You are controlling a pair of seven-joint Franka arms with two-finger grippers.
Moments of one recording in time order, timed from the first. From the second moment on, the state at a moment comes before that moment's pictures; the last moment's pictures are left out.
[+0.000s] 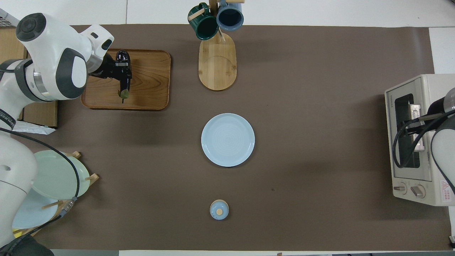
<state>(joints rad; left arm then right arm) -0.07 0.60 -0.08 -1.46 -0.11 2.11 -0.09 -0.04 -0.07 -0.01 -1.83 -0.10 1.63 -0.18</state>
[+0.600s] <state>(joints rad) -0.07 0.61 -0.09 -1.50 -0.10 2.18 -0.08 -0.01 -0.02 -0.03 -1.79 -0.09 1.63 -0.15</state>
